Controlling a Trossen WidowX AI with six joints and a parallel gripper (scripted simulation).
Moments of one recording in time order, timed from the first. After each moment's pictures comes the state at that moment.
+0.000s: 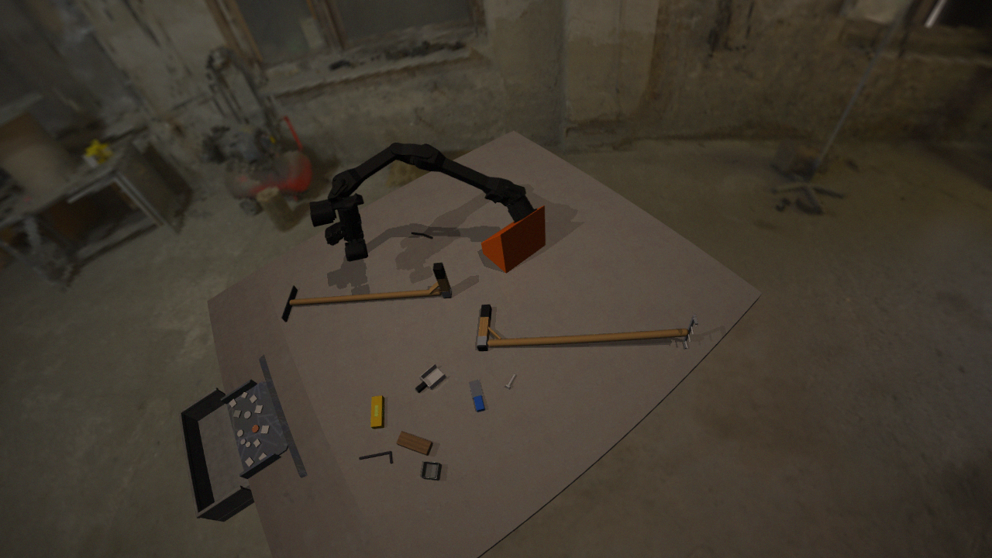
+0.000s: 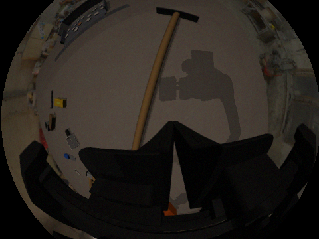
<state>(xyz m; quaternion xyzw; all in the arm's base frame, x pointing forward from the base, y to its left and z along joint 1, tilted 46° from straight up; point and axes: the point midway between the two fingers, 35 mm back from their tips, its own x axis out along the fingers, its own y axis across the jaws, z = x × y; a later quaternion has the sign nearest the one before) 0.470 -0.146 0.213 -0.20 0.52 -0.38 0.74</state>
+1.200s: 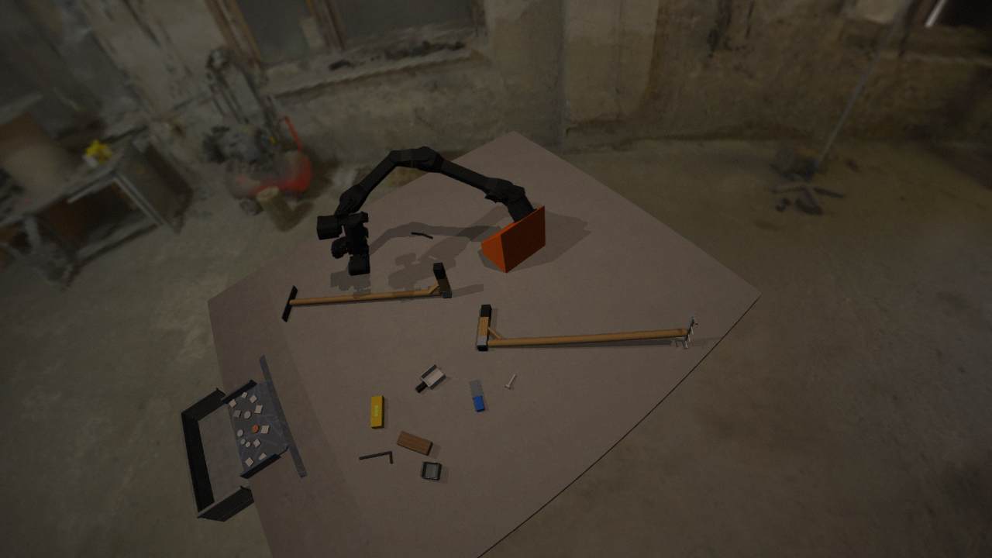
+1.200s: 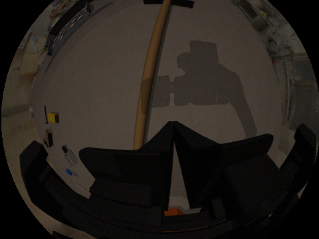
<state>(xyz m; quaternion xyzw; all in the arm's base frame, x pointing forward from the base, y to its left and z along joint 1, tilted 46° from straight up) 0.476 -0.190 0.174 -0.16 0.49 -0.41 0.75</state>
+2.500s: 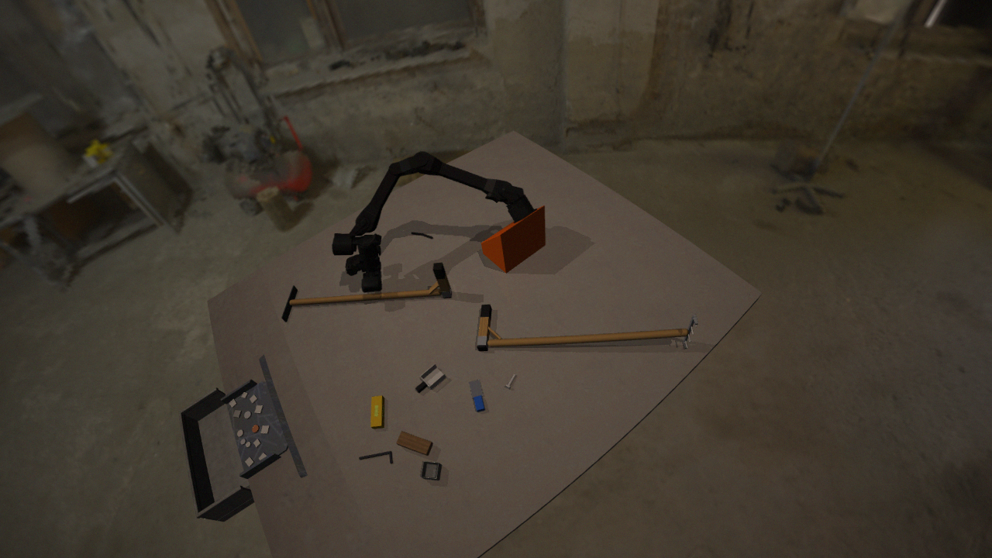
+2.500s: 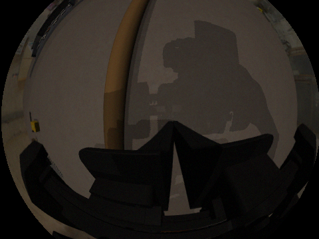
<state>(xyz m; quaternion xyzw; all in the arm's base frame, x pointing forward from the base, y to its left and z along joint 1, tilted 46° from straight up) 0.466 -0.258 0.112 -0.15 0.48 -0.43 0.75</state>
